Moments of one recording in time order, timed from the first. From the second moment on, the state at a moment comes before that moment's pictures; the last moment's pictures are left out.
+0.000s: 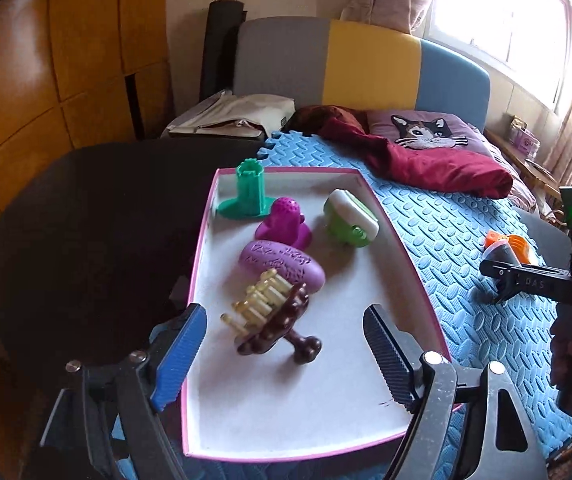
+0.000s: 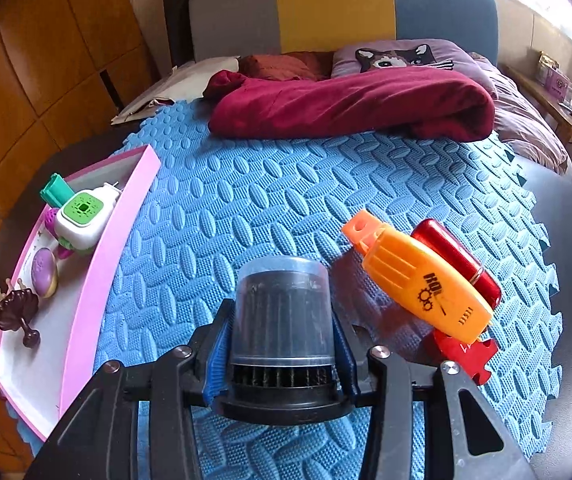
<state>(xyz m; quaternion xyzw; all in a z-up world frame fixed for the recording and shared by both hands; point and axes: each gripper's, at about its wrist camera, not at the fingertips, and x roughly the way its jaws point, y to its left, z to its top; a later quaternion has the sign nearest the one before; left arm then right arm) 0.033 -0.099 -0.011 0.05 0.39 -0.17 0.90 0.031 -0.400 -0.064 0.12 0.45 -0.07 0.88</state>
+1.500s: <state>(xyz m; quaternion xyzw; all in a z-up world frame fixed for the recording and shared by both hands) 0.026 -0.088 -0.016 0.03 0.41 -0.18 0.89 0.031 -0.414 -0.067 0.17 0.47 -0.04 0.86</state>
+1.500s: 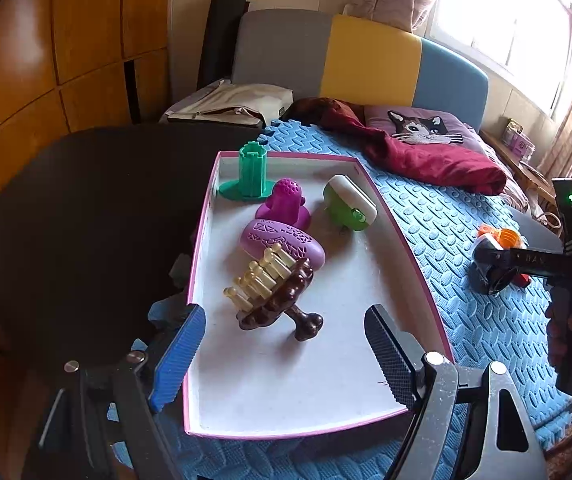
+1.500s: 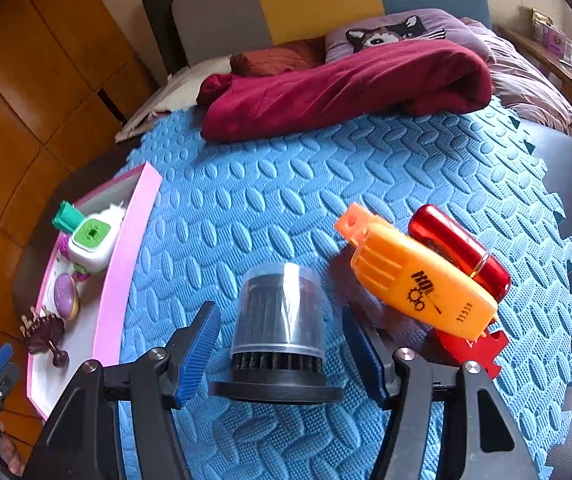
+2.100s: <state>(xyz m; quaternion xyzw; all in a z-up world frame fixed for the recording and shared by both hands) 0.022 -0.090 -0.010 0.05 0.39 -0.17 0.90 0.024 -0.406 -0.061 0.14 0.48 -0.04 0.86</state>
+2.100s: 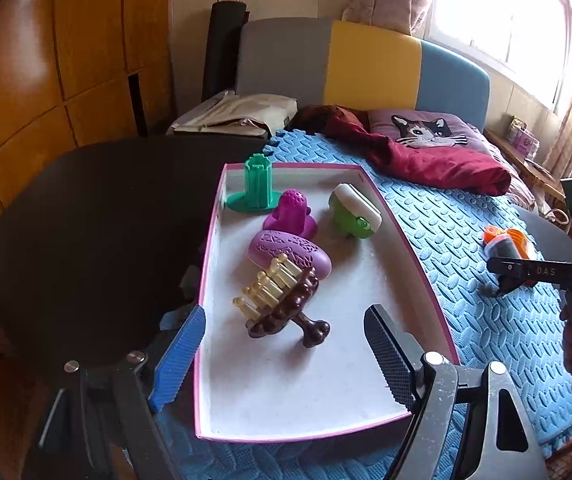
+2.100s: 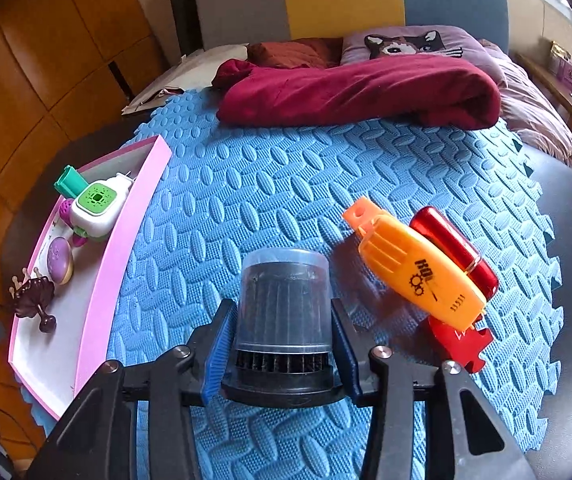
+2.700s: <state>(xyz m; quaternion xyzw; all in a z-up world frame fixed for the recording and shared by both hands) 0.021 -0.078 -0.005 0.05 0.38 -0.15 0.91 0.024 -0.385 -0.047 0.14 0.44 0.01 0.89</state>
